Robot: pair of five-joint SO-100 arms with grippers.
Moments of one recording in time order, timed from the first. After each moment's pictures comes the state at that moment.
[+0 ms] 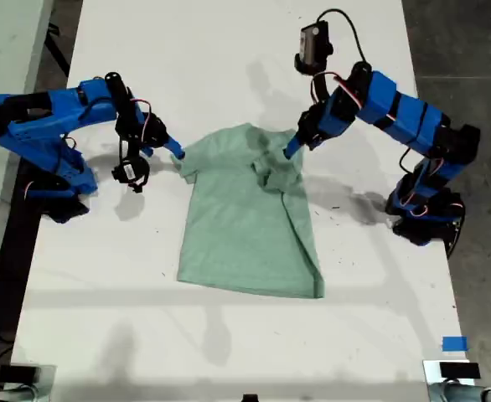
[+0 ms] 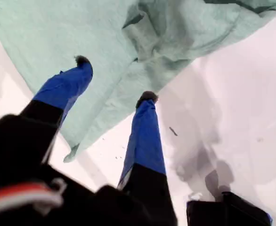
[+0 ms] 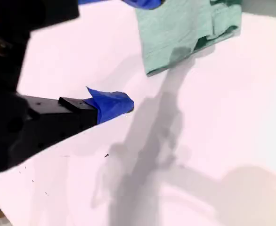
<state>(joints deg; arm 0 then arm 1) -41.7 102.6 120.0 75.9 28.6 25.6 93.3 71.5 94.3 -47.9</state>
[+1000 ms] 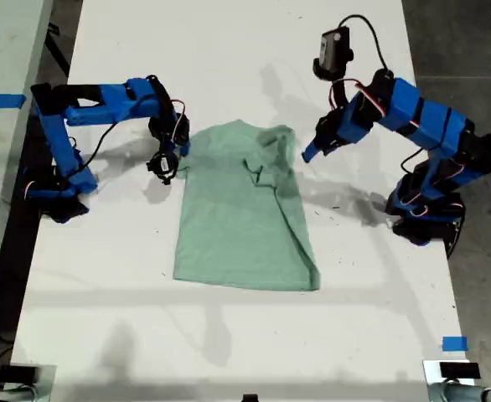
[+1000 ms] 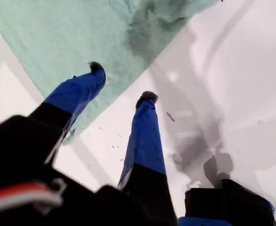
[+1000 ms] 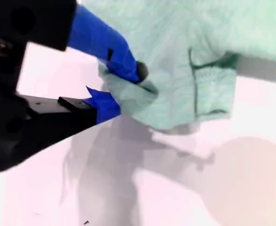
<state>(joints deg) -47.5 71.5 102.1 66.8 35.5 25.3 107.5 87.5 91.1 -46.8</state>
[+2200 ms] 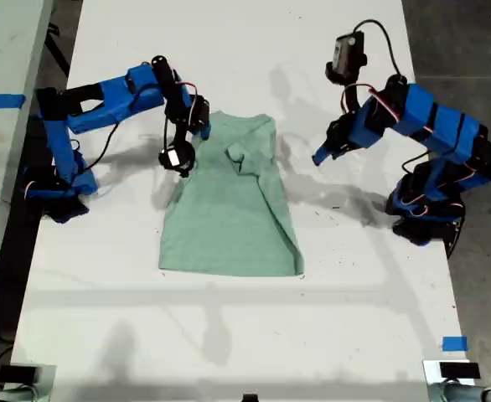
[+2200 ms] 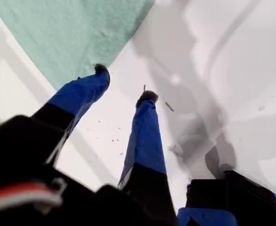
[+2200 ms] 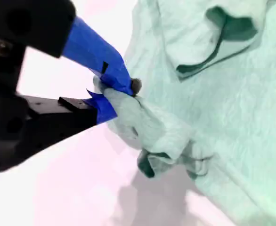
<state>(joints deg) -38.0 67.3 69.3 79.3 31.6 25.3 116.0 96.4 90.2 -45.0</state>
